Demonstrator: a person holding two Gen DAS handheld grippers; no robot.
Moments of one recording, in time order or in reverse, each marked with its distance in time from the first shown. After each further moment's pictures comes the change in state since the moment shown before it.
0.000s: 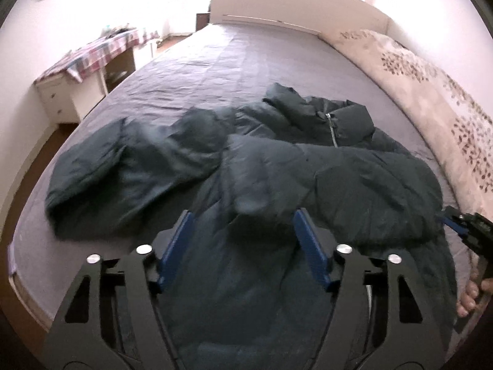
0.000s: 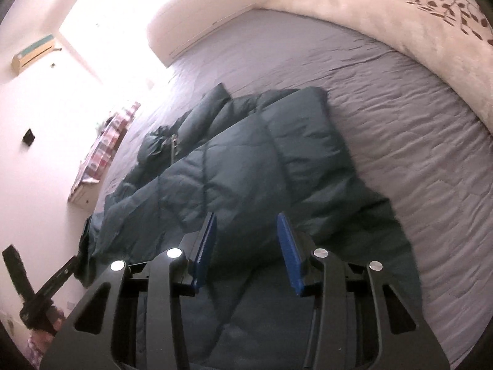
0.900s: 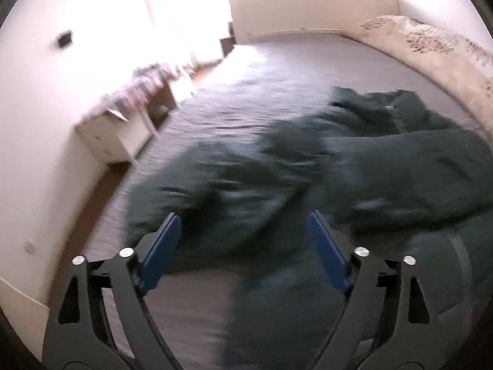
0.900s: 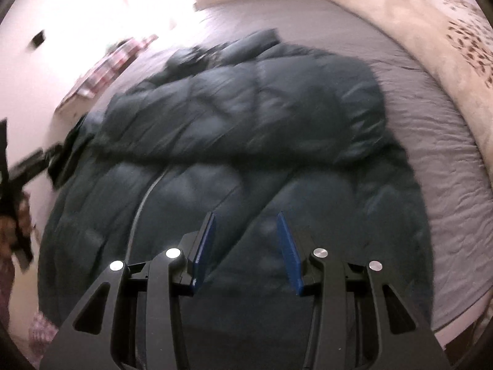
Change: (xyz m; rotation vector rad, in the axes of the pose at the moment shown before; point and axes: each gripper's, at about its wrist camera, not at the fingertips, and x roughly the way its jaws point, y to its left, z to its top) left arm -0.023 0.084 -0.017 0.164 -0.110 0.294; right arm -0.002 0.068 -0.094 -0.358 0.175 -0.101
